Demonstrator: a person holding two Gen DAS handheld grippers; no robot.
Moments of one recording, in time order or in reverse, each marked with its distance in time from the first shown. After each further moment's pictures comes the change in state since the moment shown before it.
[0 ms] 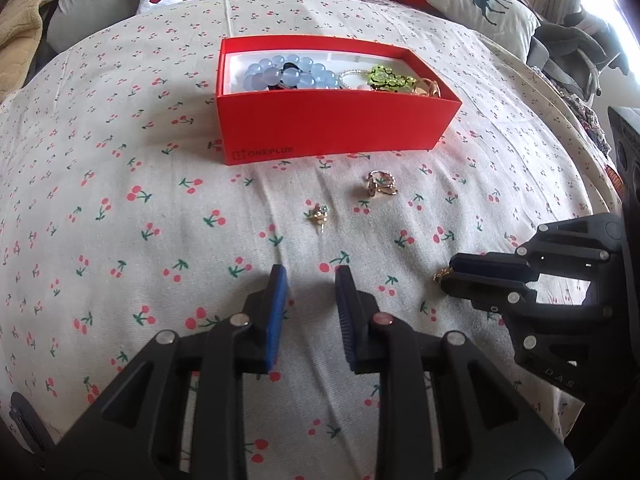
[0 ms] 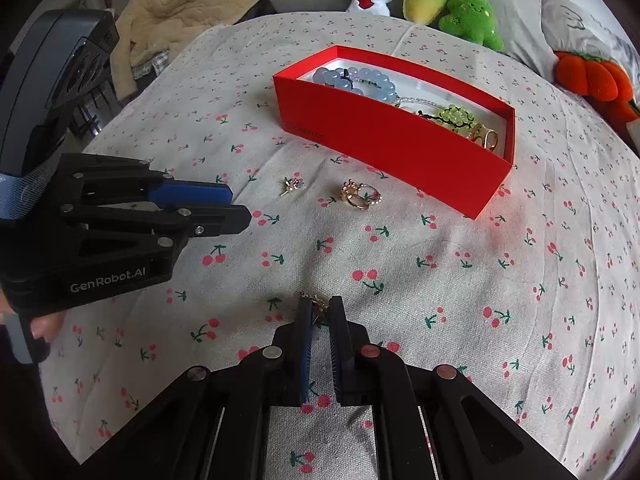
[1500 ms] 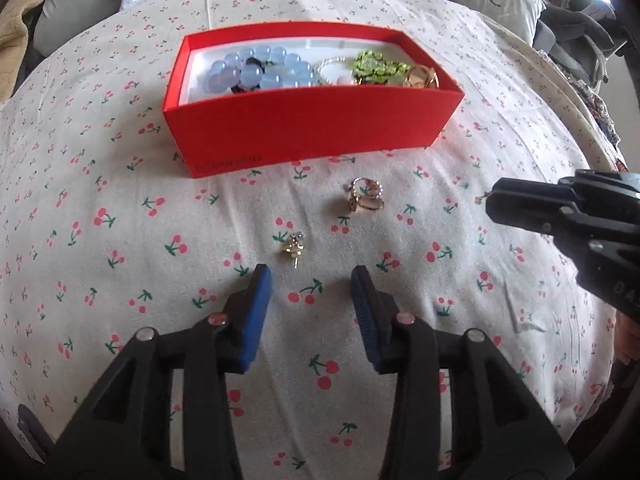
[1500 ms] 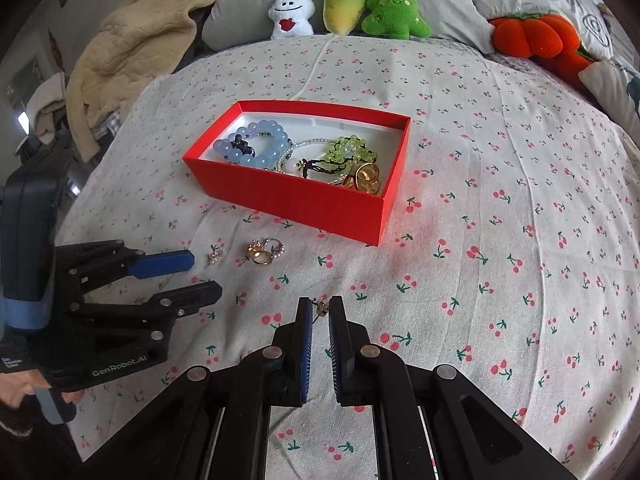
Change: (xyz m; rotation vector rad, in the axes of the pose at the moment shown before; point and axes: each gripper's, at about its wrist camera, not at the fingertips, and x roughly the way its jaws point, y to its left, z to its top) left arm 0.021 -0.017 0.017 0.018 0.053 0.031; right arm -0.026 -0.053 0.018 0.196 -0.023 -0.025
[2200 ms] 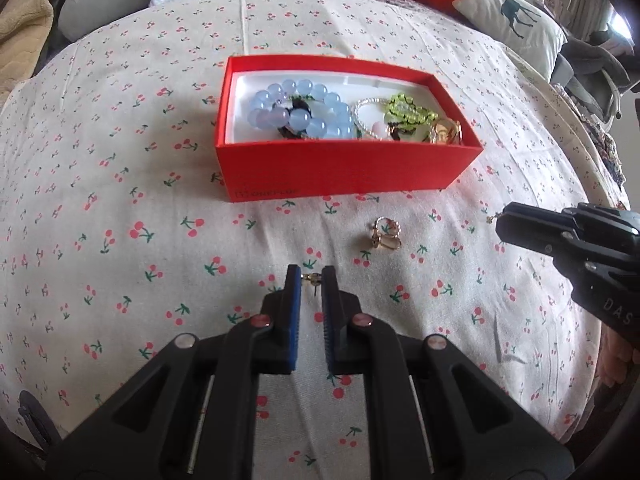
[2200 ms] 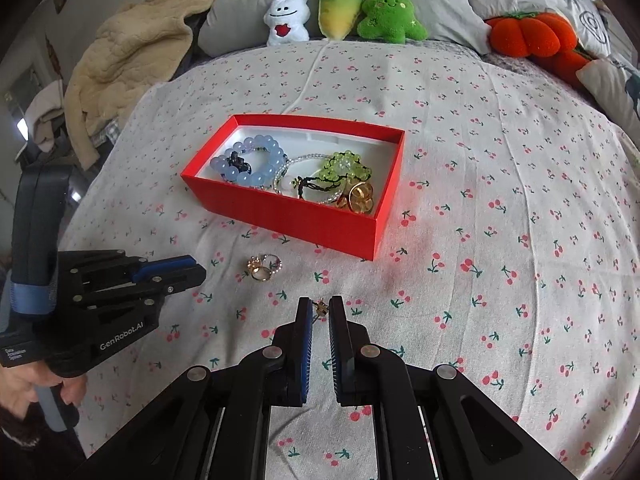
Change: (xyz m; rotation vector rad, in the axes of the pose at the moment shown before) left arm -0.025 0.016 0.019 -0.106 -0.019 0.004; right arm -0.011 -0.008 0.019 0.035 -0.025 0.015
